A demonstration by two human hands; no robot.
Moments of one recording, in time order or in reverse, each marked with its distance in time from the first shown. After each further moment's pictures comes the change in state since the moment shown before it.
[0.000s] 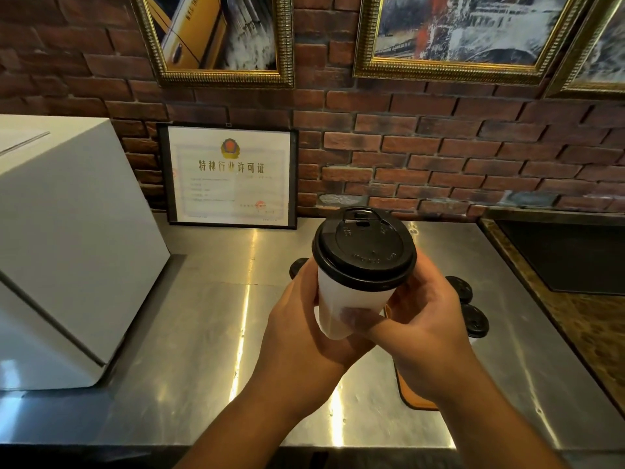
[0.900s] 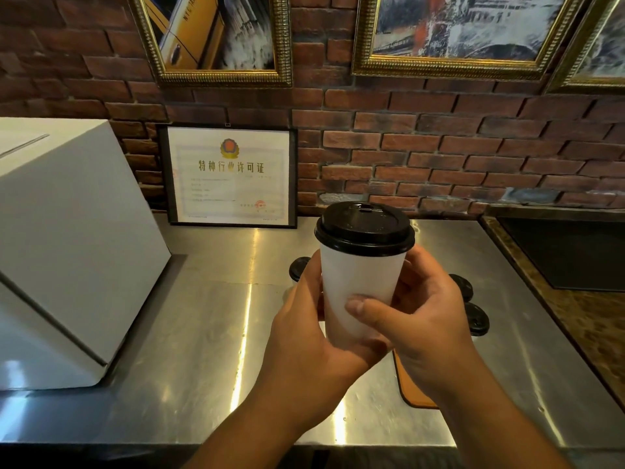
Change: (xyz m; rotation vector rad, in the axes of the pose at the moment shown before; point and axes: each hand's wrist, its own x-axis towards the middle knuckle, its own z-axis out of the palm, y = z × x) left_hand -0.010 -0.002 0.009 -0.033 -0.087 -0.037; right_hand -0.001 -0.009 -0.003 0.080 0.071 0.080
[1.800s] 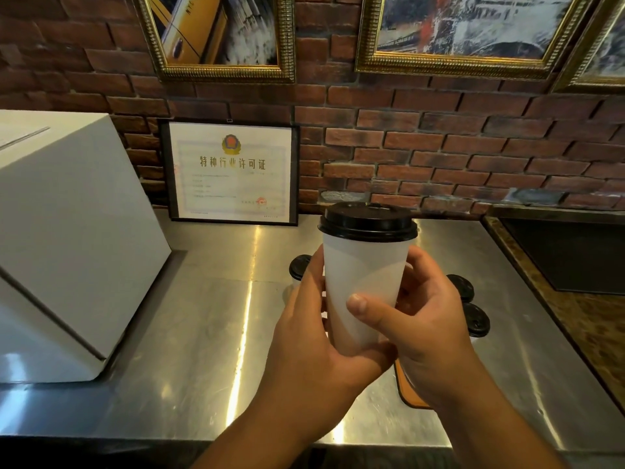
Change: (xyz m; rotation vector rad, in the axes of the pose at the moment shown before) left_hand -0.007 0.010 0.005 0.003 0.008 -0.016; right_hand -0.002 0.000 0.000 0.025 0.017 0.073
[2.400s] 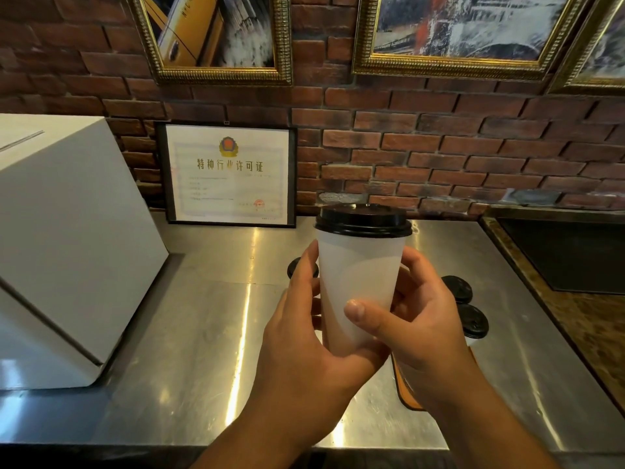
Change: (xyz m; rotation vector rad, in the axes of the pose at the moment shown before) left_hand 0.001 0.001 -0.004 0.013 0.076 0.039; right_hand 0.000 -0.001 0.002 0.004 0.004 0.014
